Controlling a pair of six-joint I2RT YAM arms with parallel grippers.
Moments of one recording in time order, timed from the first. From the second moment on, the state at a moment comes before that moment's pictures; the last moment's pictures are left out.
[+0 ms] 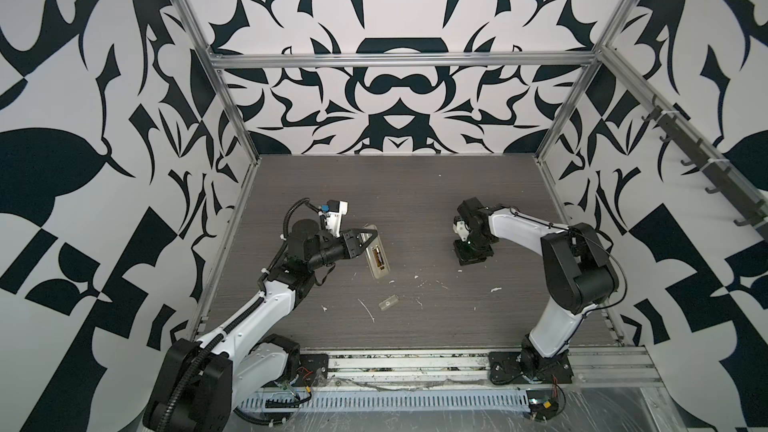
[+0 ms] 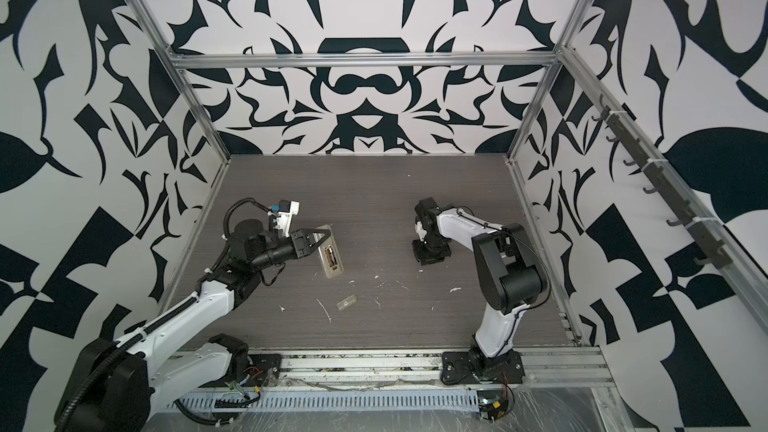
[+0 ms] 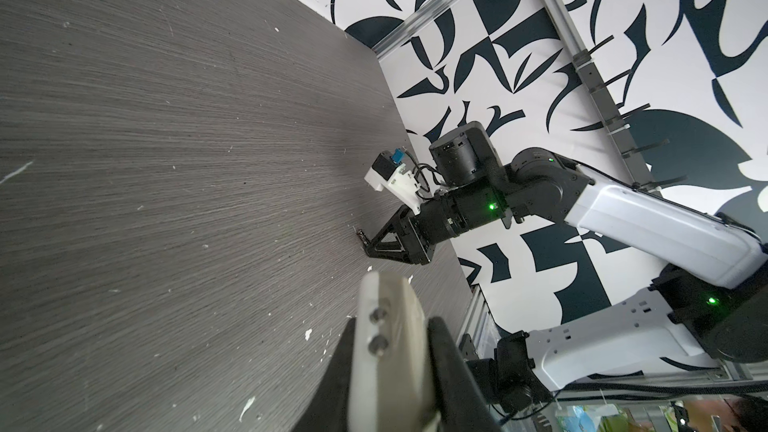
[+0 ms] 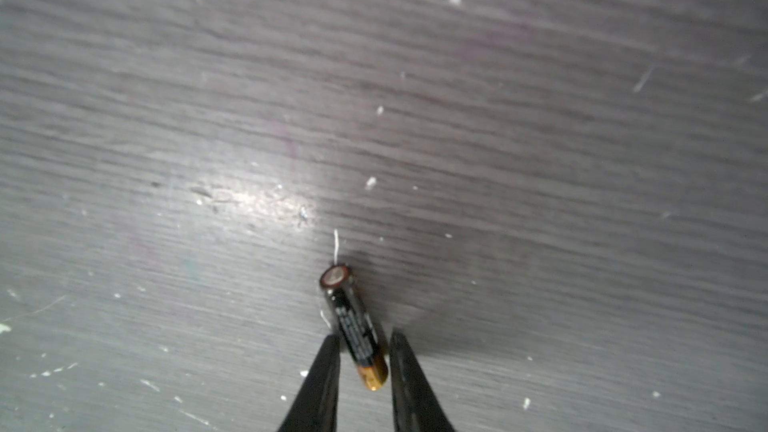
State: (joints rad) left arm -0.39 1.06 0.48 0.34 0.67 -0.81; right arm 0.34 1.77 1.07 -0.82 -0.11 0.15
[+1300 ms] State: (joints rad) left arm -0.39 1.04 0.43 0.37 0.60 -0.86; right arm 0.58 1.81 1.13 -0.79 -0.14 0.13
